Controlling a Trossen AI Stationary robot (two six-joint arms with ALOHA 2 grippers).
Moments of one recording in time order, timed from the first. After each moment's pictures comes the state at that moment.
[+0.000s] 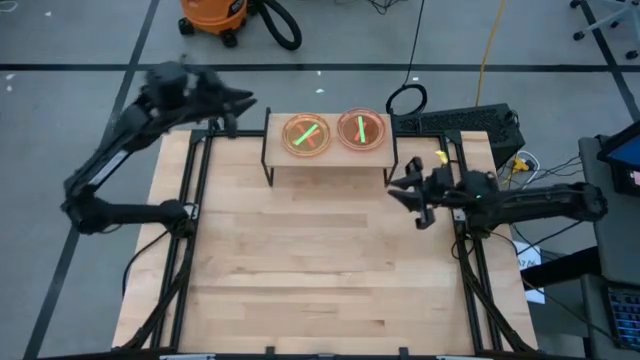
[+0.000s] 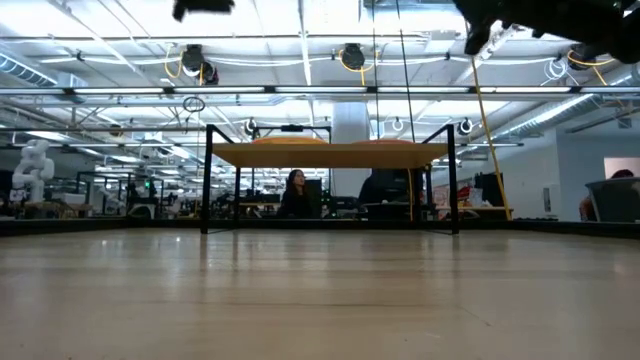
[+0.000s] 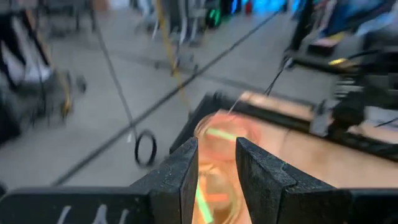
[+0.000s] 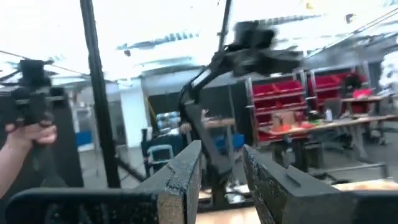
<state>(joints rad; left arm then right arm) 0.77 1.09 1.40 -0.58 0.29 0.08 -0.08 0.75 0.29 0.80 -0.08 0.19</state>
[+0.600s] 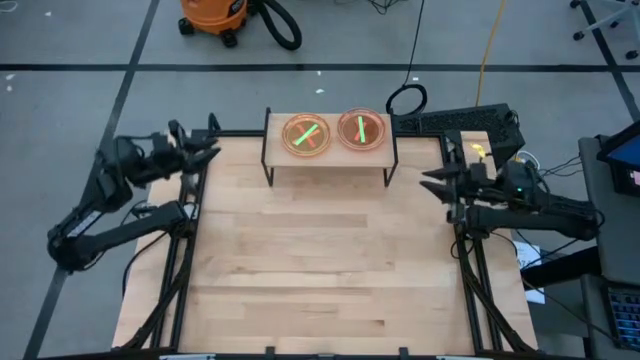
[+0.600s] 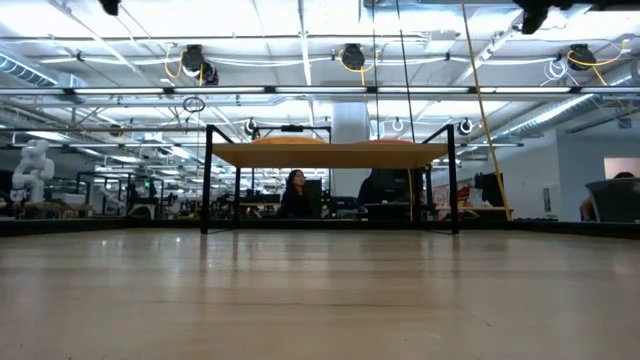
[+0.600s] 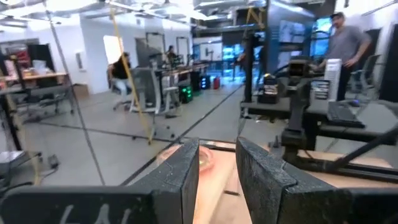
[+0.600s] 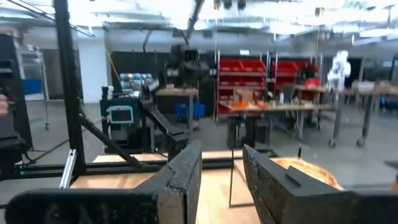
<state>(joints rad) 0.62 0.41 0.78 -0.28 0.28 0.04 -0.14 0.28 0.49 -0.05 -0.02 0.01</state>
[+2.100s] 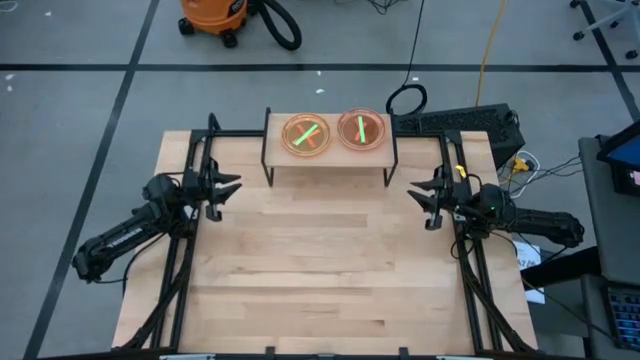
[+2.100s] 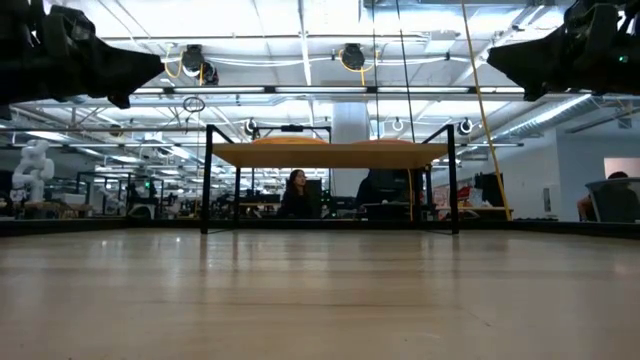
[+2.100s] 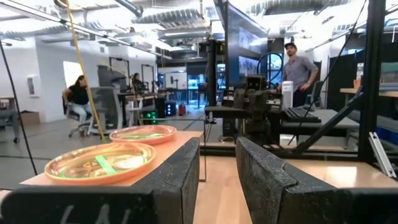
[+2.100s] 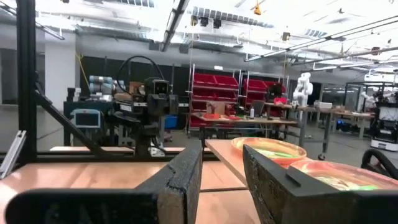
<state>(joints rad) 0.60 0.01 0.01 0.26 0.44 -0.05 -0.14 0.01 0.02 0.26 0.08 -0.09</state>
